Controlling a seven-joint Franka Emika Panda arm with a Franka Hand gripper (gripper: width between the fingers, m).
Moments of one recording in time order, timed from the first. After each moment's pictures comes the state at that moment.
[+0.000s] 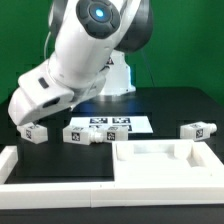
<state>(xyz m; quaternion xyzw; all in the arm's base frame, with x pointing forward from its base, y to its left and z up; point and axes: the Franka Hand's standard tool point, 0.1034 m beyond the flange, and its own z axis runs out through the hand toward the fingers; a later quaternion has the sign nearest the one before) 0.433 -0.144 0.059 0.86 0.33 -0.37 0.06</state>
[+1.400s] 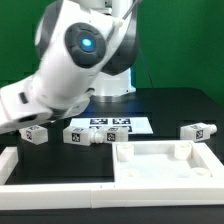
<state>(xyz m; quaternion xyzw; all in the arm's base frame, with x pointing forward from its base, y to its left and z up) 0.436 -0.196 0.037 0.87 0.28 -0.39 0.12</state>
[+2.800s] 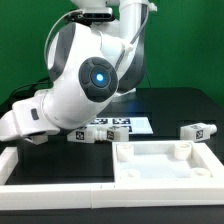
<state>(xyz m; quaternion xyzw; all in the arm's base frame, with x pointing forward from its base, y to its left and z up) 0.407 -0.180 0.010 0.85 0.24 -0.44 0.15</state>
